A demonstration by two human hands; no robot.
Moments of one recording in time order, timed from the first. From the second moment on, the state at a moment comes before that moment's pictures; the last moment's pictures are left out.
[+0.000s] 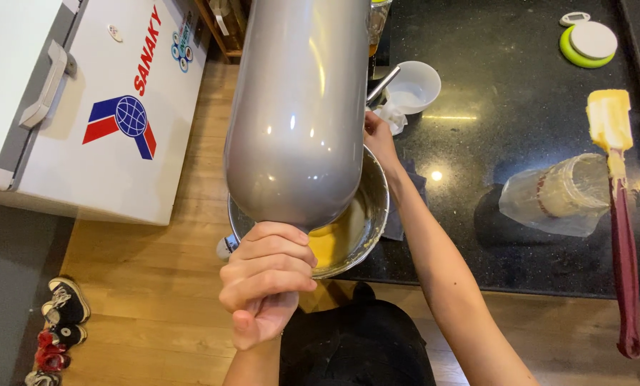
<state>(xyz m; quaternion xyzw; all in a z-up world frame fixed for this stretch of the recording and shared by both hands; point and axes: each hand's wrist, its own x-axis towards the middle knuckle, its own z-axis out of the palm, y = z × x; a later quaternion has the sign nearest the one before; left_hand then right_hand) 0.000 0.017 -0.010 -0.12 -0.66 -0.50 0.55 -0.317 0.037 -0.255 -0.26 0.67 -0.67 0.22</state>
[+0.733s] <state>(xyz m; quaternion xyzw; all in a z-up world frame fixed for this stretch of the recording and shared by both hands) -0.008 0.002 -0.021 -0.20 -0.65 -0.49 0.55 -0.305 0.042 -0.255 -0.24 0.69 -0.65 0.19</state>
